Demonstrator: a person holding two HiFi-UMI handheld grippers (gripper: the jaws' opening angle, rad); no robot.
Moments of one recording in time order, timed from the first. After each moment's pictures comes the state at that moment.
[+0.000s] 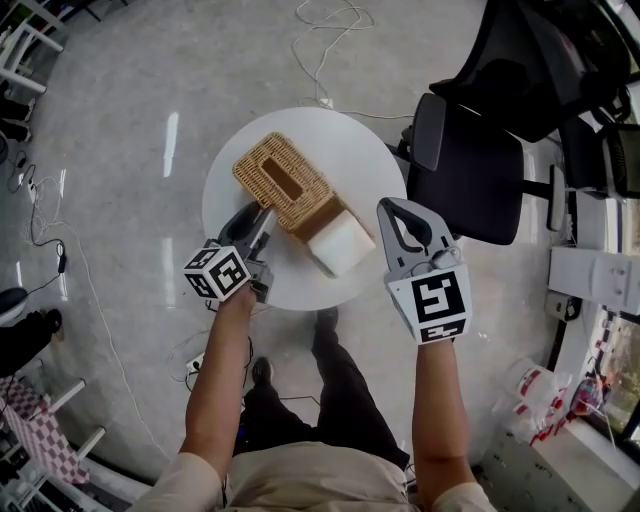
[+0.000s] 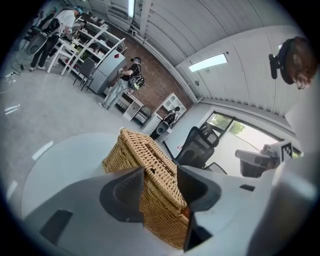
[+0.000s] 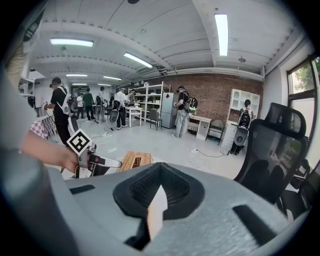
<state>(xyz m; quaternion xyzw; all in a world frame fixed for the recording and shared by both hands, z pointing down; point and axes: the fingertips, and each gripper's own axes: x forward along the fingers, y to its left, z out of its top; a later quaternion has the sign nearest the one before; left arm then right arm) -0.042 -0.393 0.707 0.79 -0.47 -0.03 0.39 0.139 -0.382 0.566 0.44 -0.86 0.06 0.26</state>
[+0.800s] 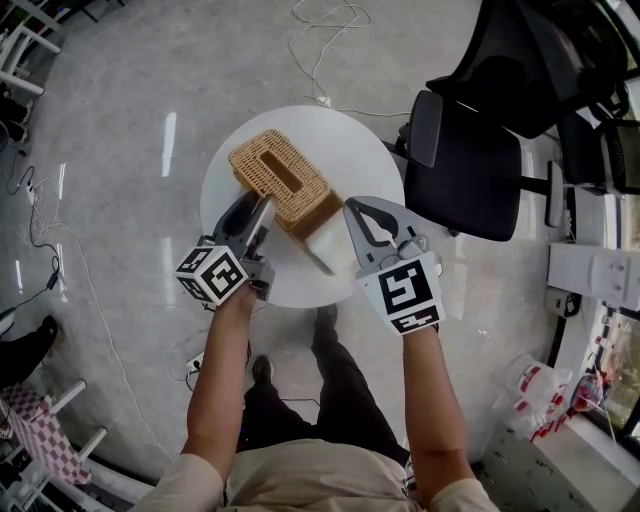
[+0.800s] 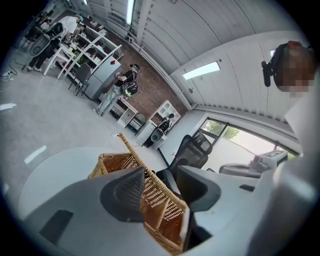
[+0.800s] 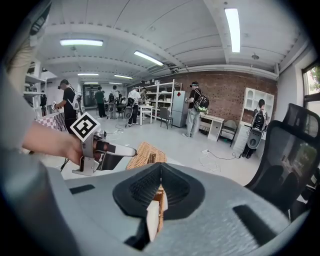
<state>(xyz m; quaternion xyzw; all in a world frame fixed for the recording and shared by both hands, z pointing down) -0.035 -0.401 0.652 0.81 -0.46 -0.07 0.36 0.093 -0.374 0.583 0.38 -0.88 0.05 0.28</state>
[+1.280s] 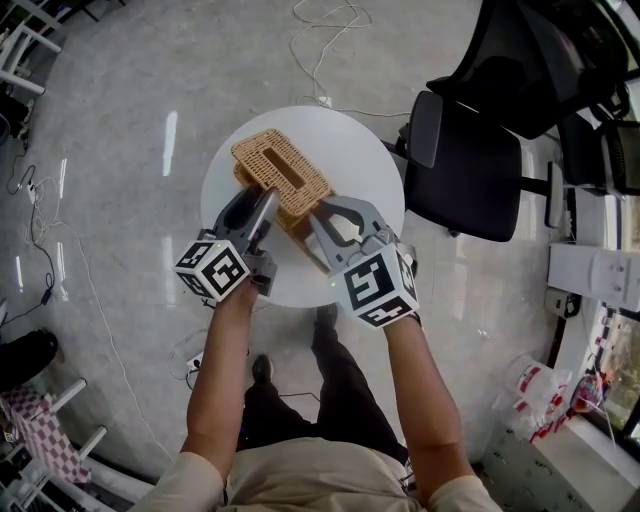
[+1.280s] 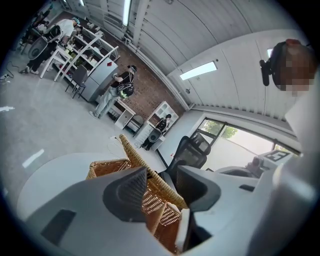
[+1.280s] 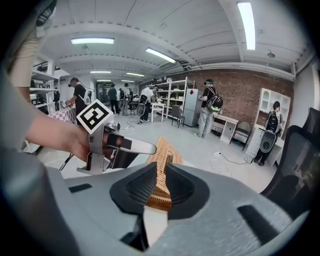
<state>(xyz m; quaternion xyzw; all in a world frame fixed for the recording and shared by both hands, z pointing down) -0.027 -0.411 0.635 0.82 -0.46 -0.08 0.34 0.048 -0.367 0.603 0.32 -0.90 0.04 0.31</state>
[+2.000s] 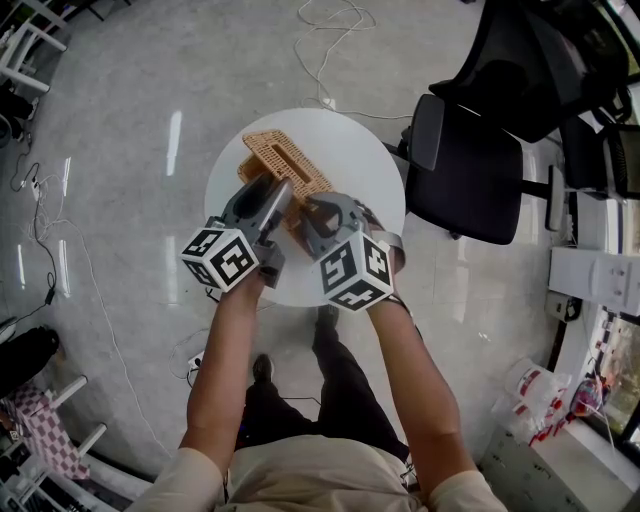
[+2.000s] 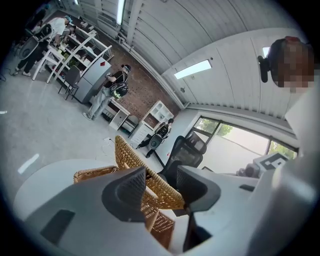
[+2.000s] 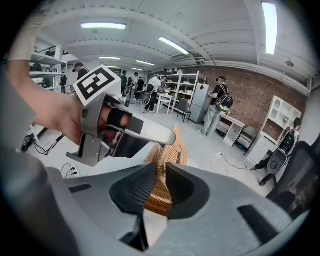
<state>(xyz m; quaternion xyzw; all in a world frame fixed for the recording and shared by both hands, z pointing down) -0.006 -0.426 0.611 0.83 -0.44 -0.07 0.33 0.027 -0.374 0.633 0.28 -0.89 0.00 0.37</state>
